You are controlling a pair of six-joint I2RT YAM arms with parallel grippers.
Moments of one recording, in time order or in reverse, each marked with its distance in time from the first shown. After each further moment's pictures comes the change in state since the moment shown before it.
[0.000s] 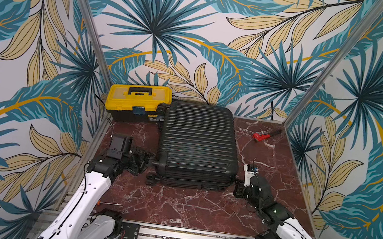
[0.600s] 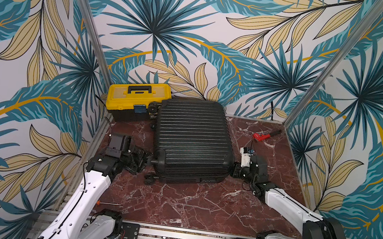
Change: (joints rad) left arm 0.017 0.014 0.023 -0.024 -0.023 0.005; right arm -0.227 0.528 0.145 0.447 -0.347 -0.073
